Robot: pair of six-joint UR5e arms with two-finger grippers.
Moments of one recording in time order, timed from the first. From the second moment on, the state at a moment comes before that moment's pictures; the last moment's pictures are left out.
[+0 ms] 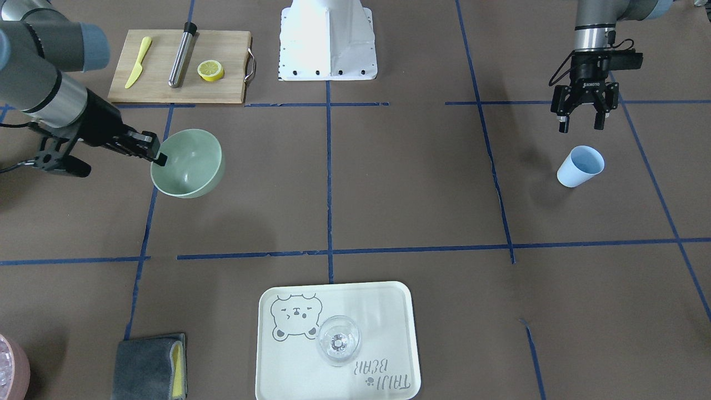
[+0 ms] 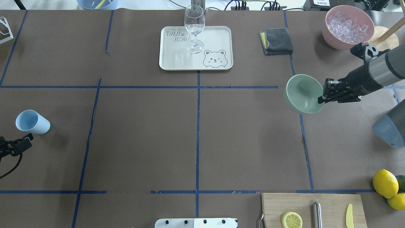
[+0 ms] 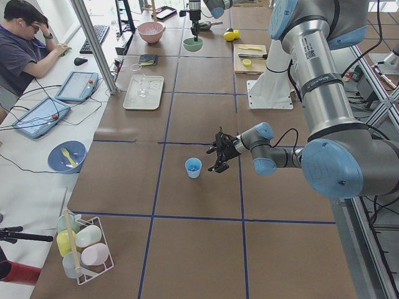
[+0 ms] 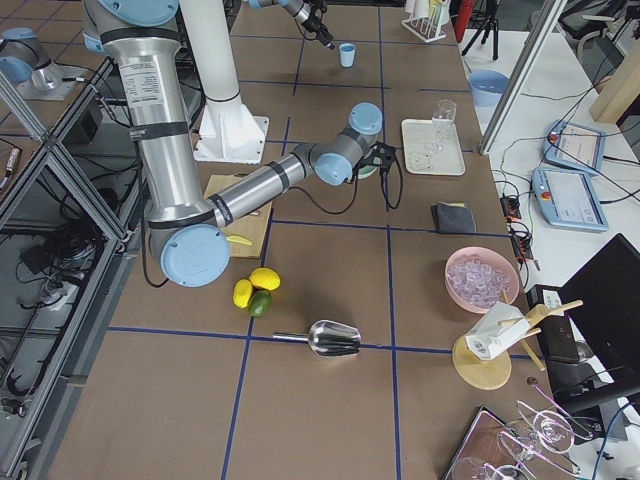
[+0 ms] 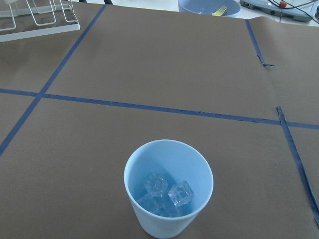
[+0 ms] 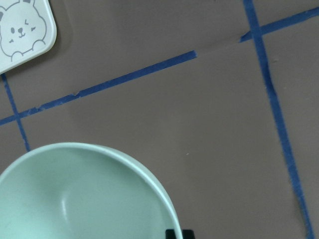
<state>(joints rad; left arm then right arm) -0.20 -1.06 -1.91 -2.61 -0.86 -1.53 0.88 -1.31 1.88 -1.28 2.39 1.36</state>
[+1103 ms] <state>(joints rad) -0.17 -1.24 -1.68 -2.60 -0.66 -1.56 0.58 -0.74 1.58 -1.54 2.17 1.61</state>
